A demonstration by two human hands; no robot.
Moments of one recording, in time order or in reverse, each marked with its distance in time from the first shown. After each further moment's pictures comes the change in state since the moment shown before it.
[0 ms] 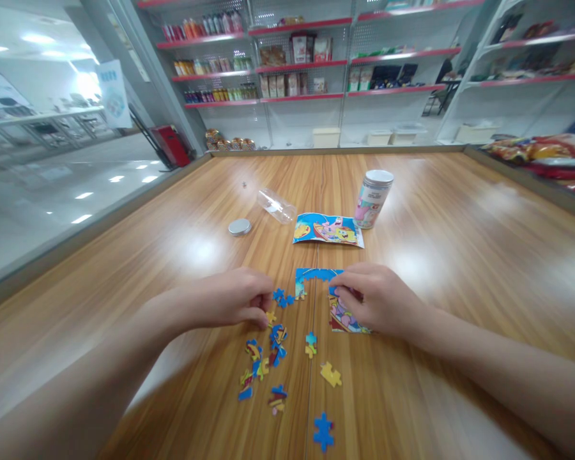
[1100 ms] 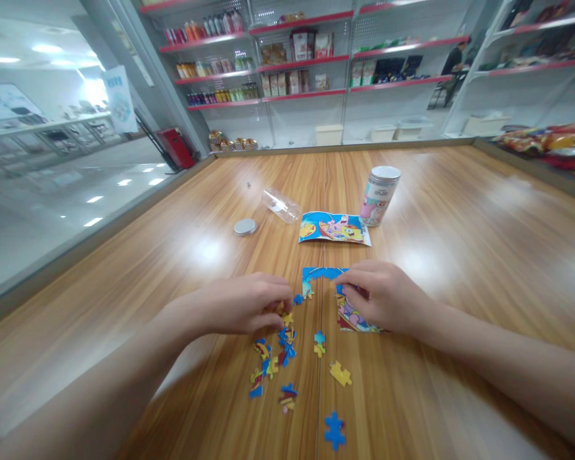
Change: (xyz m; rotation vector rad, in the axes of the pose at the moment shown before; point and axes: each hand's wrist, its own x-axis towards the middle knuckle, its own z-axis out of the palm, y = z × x) left_hand -0.001 0.017 0.000 0.029 0.025 0.180; right_hand 0.002 0.001 0.002 -0.024 0.018 -0.021
